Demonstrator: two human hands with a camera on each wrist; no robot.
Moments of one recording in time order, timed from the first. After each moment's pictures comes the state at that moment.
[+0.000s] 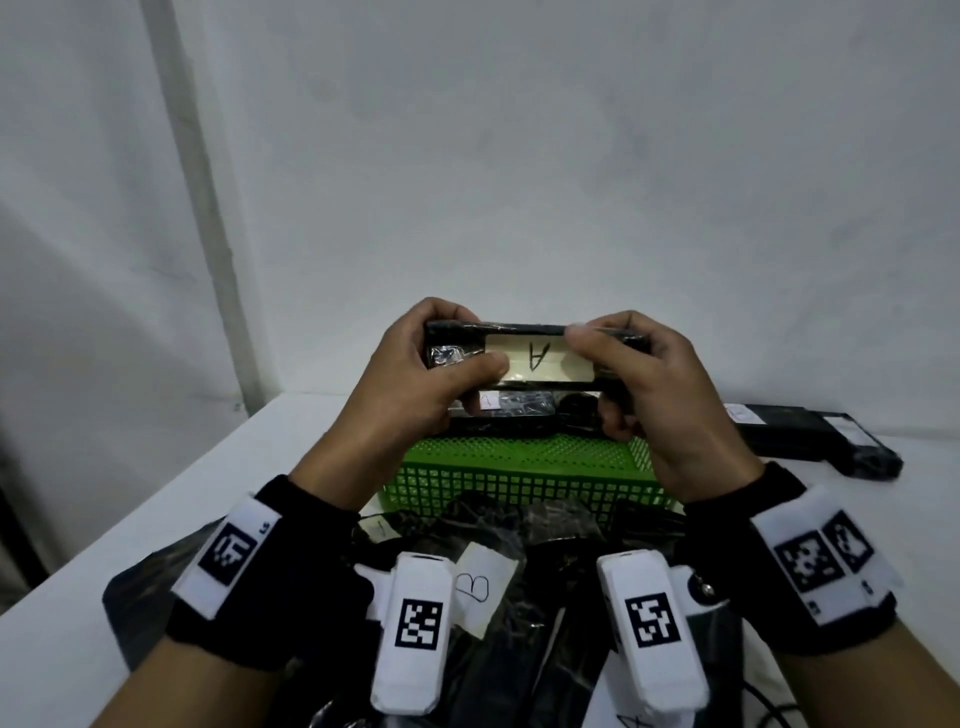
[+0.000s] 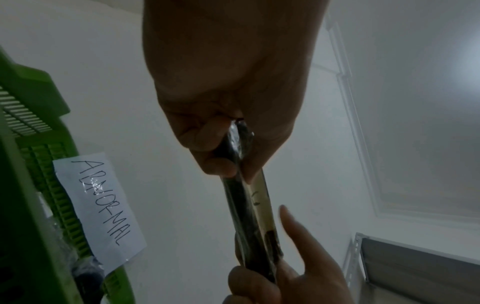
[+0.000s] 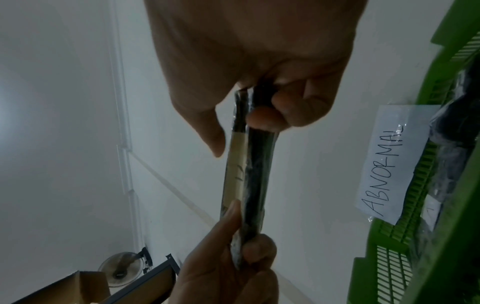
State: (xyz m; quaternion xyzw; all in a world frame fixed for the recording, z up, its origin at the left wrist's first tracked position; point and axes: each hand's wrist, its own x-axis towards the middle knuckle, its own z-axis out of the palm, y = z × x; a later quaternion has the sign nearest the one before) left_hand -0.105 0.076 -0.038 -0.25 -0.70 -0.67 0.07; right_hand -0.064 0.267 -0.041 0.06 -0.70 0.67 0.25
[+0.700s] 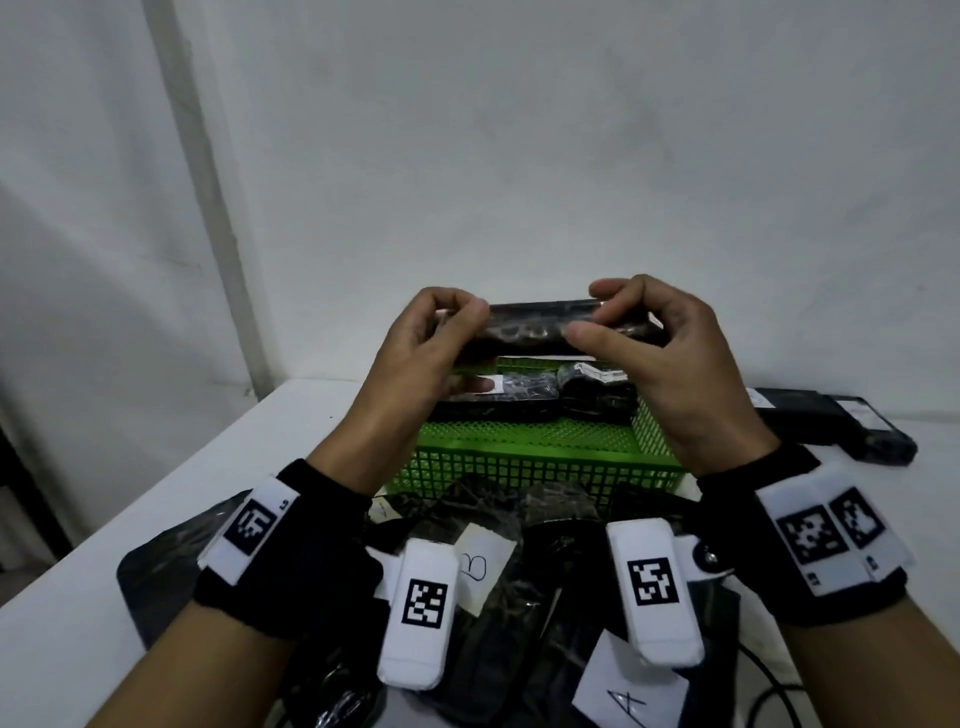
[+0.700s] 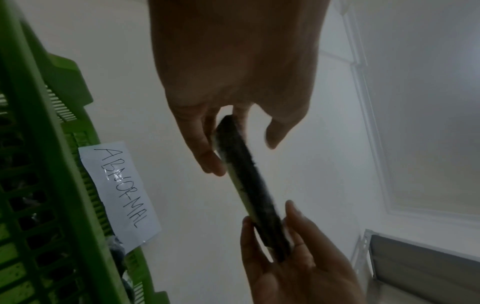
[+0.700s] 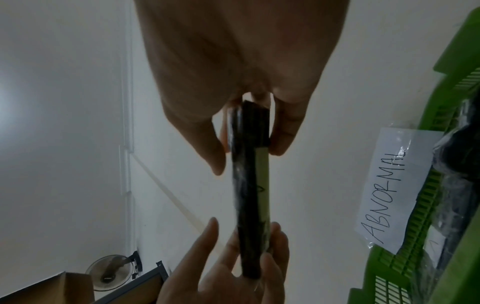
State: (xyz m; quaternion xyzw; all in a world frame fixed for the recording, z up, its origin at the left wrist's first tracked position) left_hand -0.109 0.088 -0.047 -0.23 -0.64 -0.73 0.05; right_hand -0.070 0.283 -0.045 0.13 -0.72 0.60 0.32
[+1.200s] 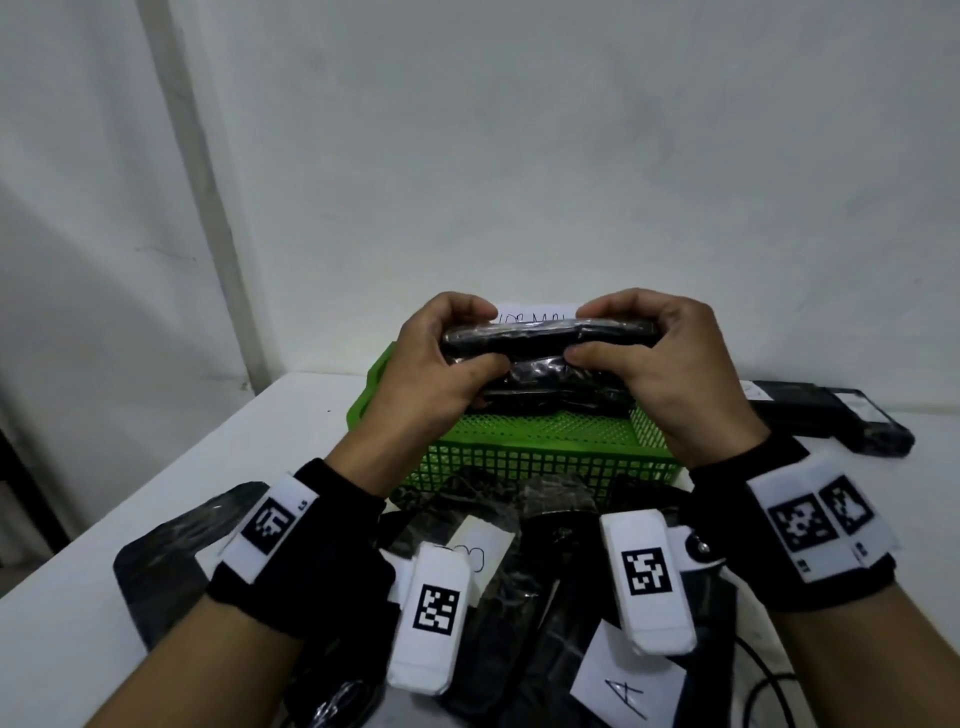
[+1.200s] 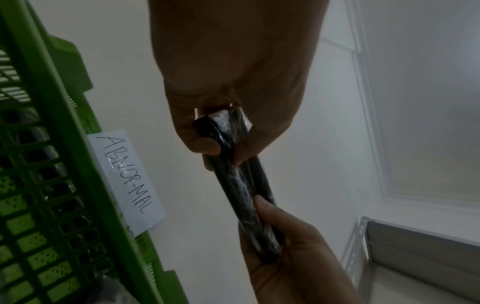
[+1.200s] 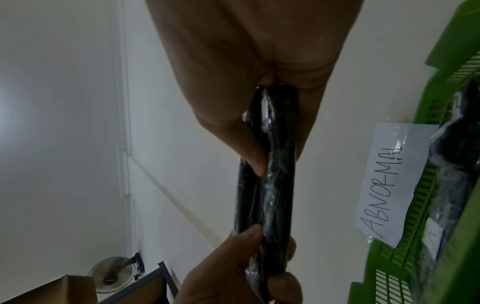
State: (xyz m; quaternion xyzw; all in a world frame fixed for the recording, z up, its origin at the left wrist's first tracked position) left_hand -0.112 0.096 -0.058 -0.25 -0.69 -0.67 0.10; right_hand -0.076 0.288 -0.051 0.11 -0.73 0.60 0.30
